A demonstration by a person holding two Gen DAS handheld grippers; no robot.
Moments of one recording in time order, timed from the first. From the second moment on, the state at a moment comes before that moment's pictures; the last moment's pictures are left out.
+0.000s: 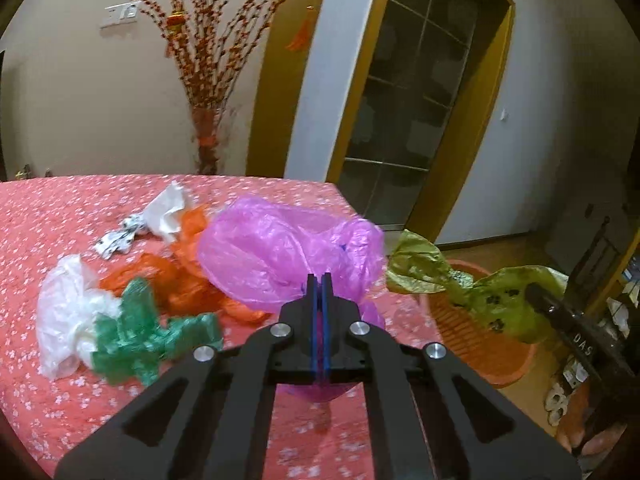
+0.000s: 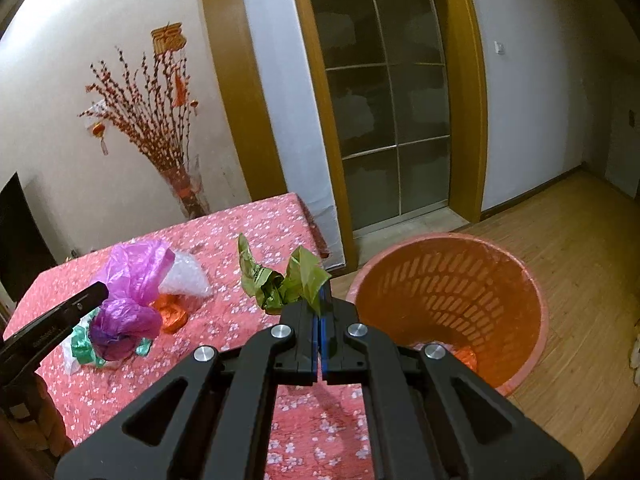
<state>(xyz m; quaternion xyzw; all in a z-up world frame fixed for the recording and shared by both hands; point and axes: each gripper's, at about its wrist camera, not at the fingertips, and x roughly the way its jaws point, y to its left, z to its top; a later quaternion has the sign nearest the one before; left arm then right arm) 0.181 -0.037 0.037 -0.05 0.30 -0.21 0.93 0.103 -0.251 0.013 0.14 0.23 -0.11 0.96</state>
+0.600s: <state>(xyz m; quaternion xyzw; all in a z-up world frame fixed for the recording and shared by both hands) 0.184 -0.107 0.045 -0.04 0.29 -0.27 0.92 0.087 -0.294 0.015 0.17 0.21 -0.16 0.95</state>
